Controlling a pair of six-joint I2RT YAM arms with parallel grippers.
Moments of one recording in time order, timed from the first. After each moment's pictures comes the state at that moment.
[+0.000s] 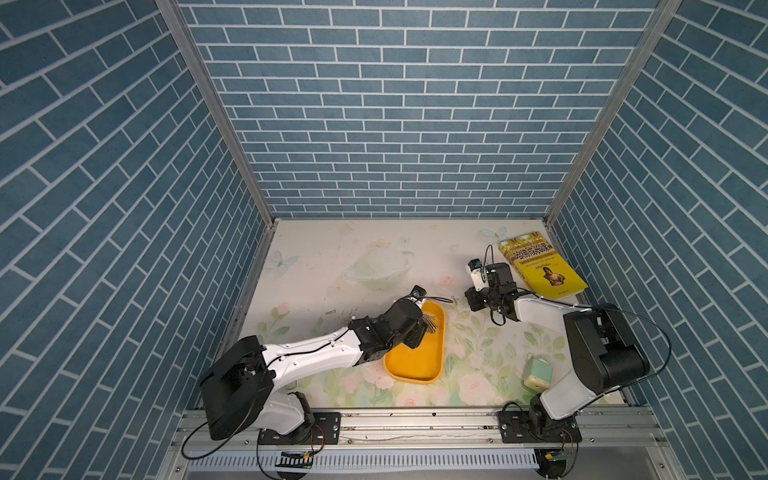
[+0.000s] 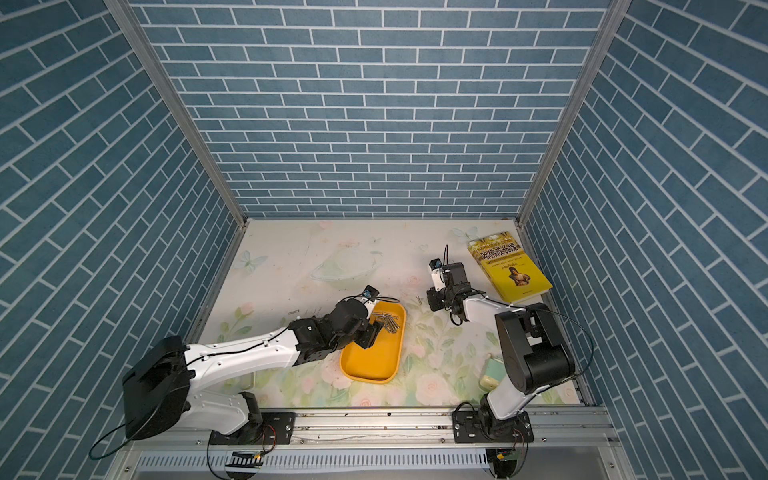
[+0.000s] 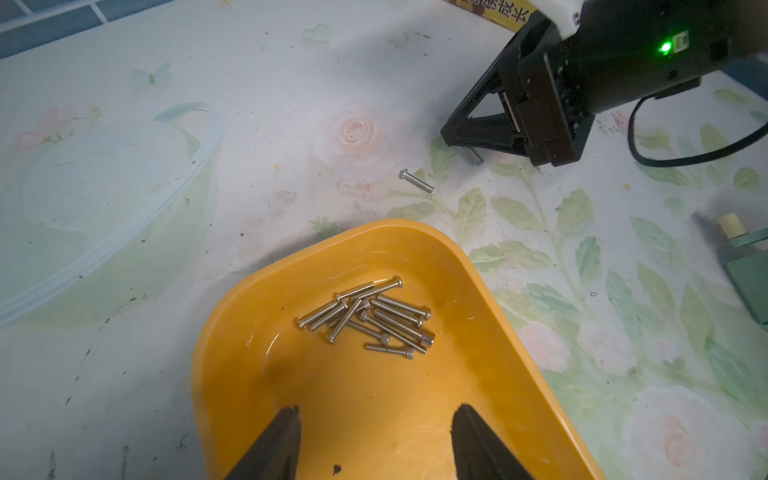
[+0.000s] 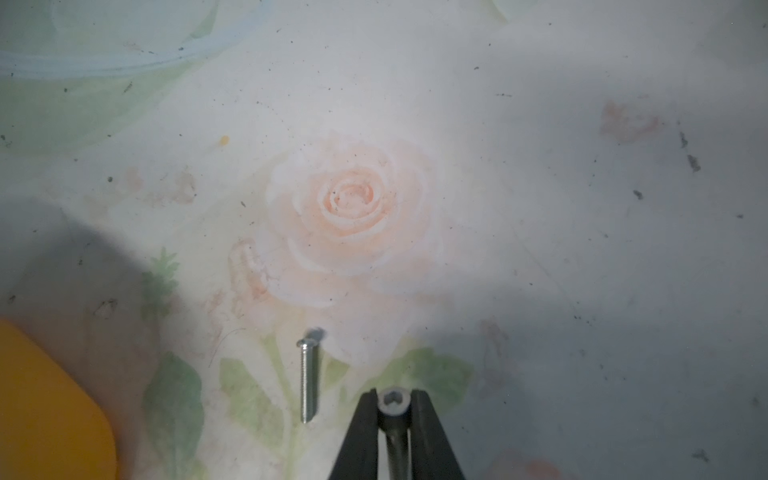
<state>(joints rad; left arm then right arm) -1.01 1.44 0.84 -0.16 -0.24 -0.30 0.34 1.61 0.76 0.00 -0.15 -0.02</state>
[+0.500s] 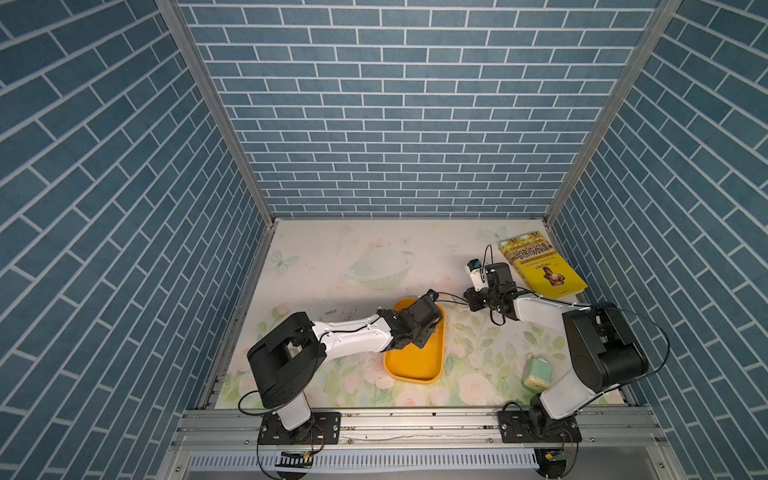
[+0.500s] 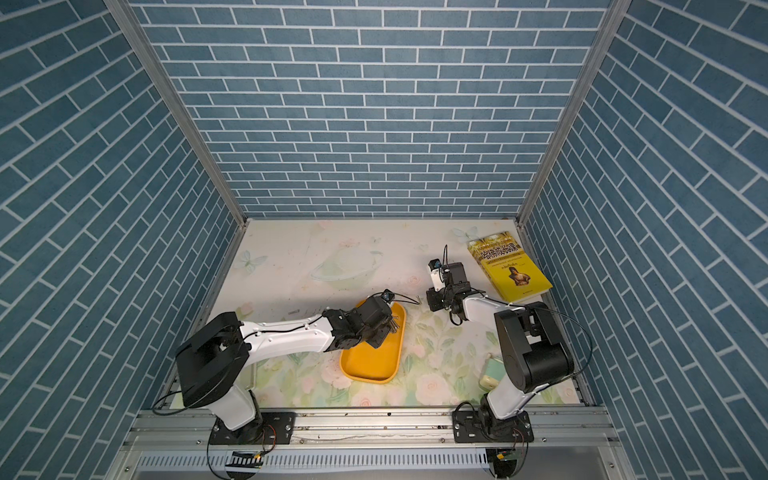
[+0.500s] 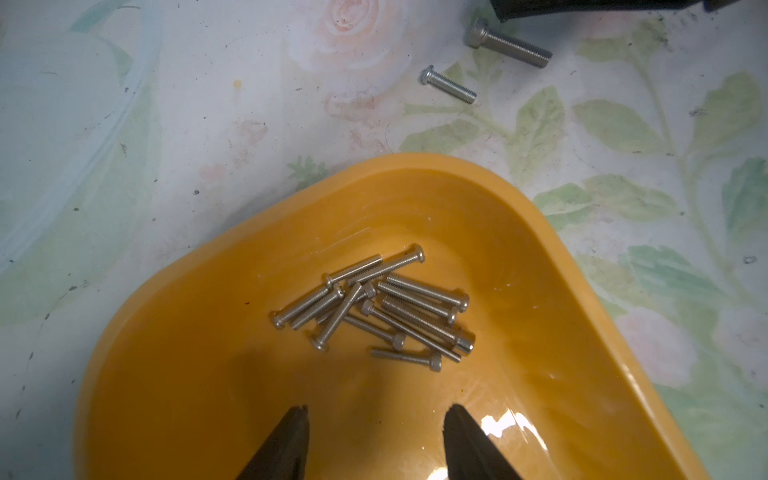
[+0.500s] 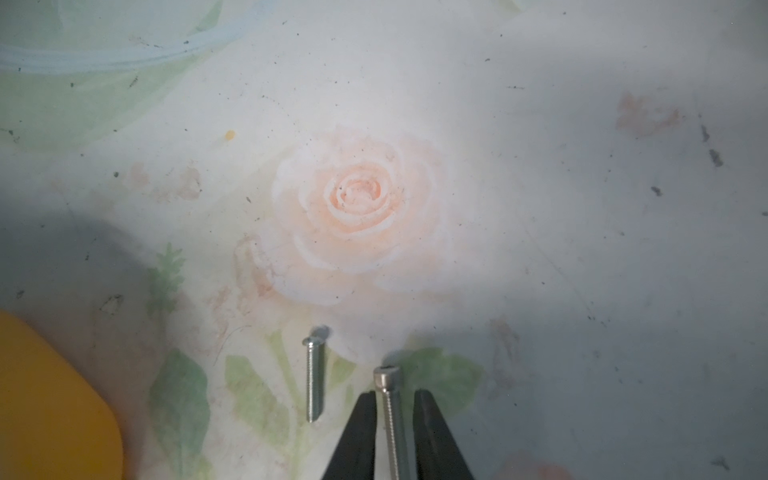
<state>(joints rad) -1.01 1.69 0.99 -0.29 -0.27 -0.27 0.34 1.63 0.77 -0.01 -0.17 -0.02</state>
